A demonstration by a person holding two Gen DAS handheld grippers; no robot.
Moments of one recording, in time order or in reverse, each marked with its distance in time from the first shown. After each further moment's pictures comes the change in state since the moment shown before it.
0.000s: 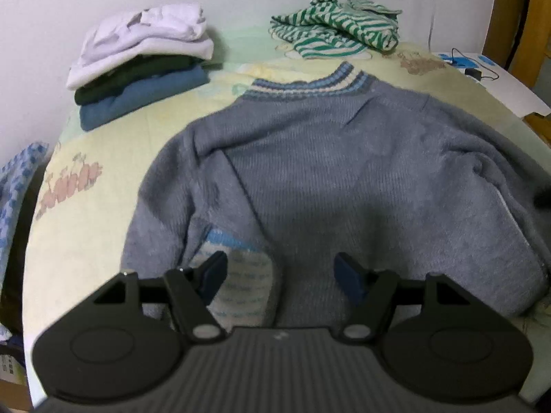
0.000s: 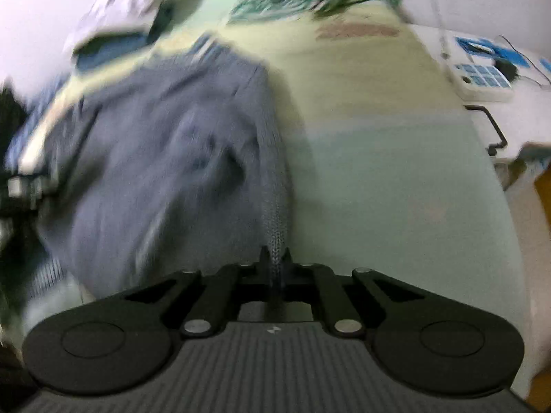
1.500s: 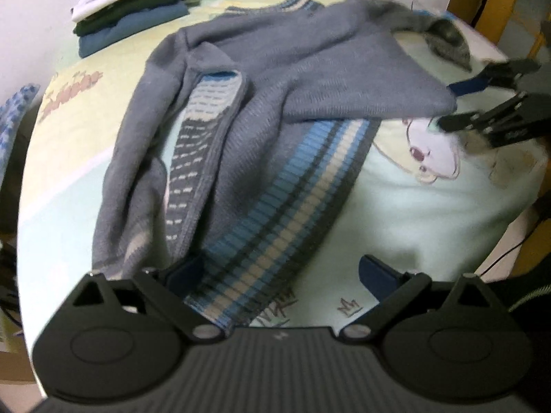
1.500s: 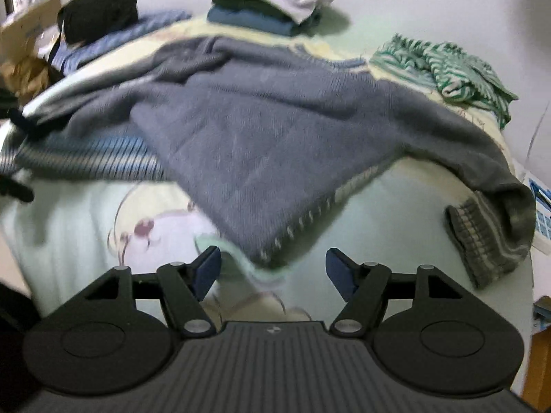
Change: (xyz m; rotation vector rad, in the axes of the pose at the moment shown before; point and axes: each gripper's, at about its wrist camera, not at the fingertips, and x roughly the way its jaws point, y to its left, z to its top) left arm -0.082 -0.001 -0.109 0.005 0.150 -0.140; right arm 0.017 0.063 -0.077 -0.544 -0.143 0.150
